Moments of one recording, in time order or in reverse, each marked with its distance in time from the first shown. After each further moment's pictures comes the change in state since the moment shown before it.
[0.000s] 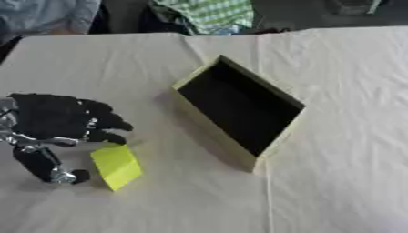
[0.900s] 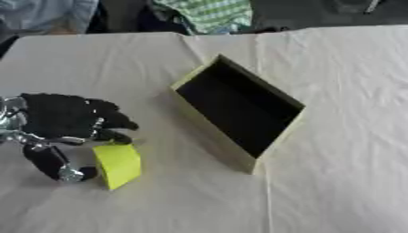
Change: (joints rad) left arm -0.051 -0.045 -0.010 0.036 -0.031 -0.019 0.019; right arm -0.001 0.007 0.004 0.000 -0.001 -0.002 0.003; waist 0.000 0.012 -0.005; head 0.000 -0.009
